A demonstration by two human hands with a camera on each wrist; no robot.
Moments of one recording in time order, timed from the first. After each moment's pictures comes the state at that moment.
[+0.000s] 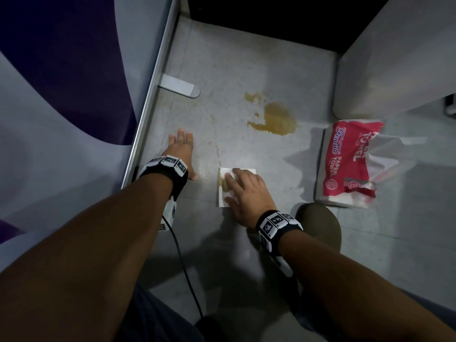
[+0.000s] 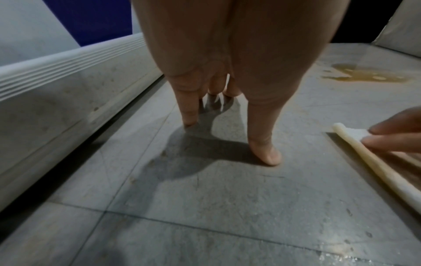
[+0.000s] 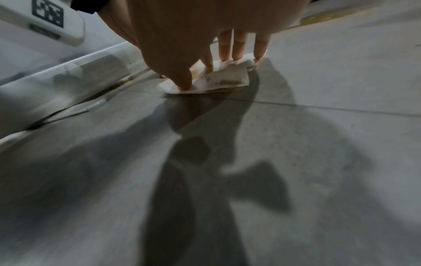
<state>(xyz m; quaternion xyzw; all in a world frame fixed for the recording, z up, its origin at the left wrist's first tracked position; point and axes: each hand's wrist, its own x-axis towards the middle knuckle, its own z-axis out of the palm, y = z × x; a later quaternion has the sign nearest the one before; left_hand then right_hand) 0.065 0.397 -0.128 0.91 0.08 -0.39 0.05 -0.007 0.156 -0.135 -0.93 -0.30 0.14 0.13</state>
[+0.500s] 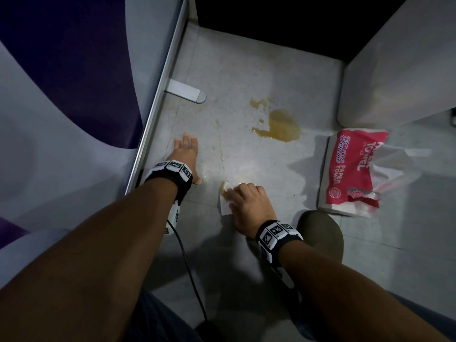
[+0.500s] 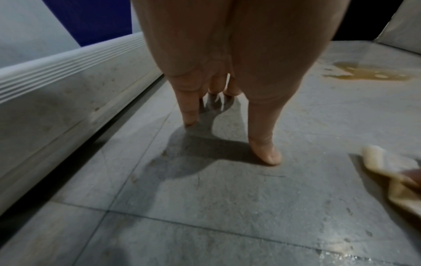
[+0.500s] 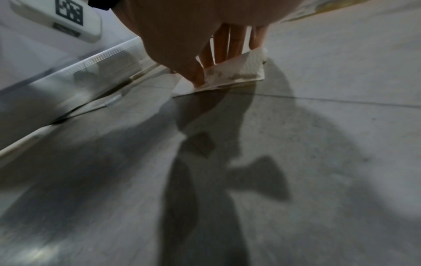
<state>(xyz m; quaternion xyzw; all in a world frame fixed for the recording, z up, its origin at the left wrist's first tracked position) 0.064 0.396 -0.122 0.91 0.09 -0.40 0.07 -0.015 0.160 -0.143 -0.93 -0.32 0.07 0.17</state>
